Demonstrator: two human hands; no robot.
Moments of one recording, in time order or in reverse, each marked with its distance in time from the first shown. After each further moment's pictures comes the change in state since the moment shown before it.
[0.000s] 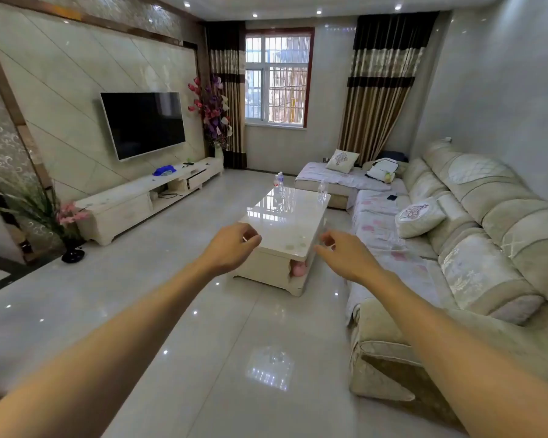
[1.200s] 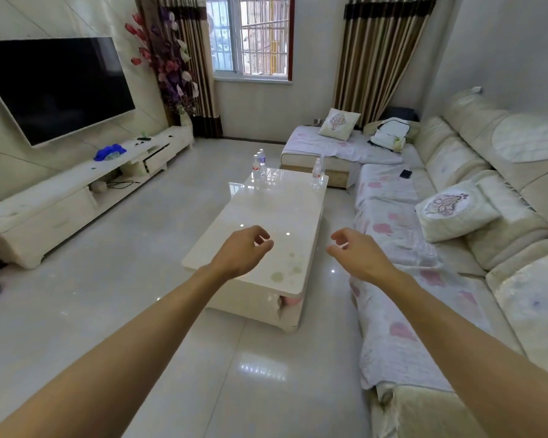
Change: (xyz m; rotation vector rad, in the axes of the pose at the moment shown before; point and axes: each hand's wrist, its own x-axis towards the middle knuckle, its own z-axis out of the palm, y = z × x) left_hand 0.607 -0.164 0.240 -0.094 -0.245 -0.127; right_hand 0.605 0.256 0.088 0.065 -0.067 0.237
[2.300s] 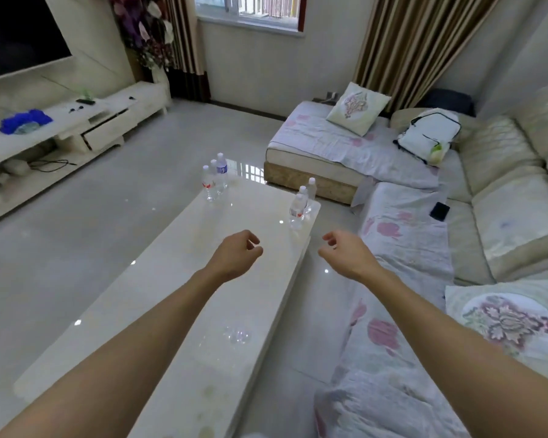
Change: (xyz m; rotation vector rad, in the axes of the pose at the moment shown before) left_hand 0.850 0.014 0.199 -0.101 -0.044 -0.284; right_hand 0.846 0.241 -0.093 -0.094 -0.221 0.055
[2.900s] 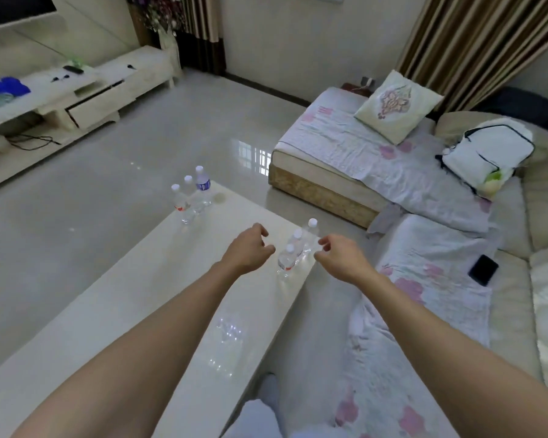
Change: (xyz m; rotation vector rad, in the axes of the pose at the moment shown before) left_hand 0.418 0.068 0.061 0.010 -0.019 -0.176; right_hand 0.429 0.065 -0.056 -0.083 -0.181 -0.013
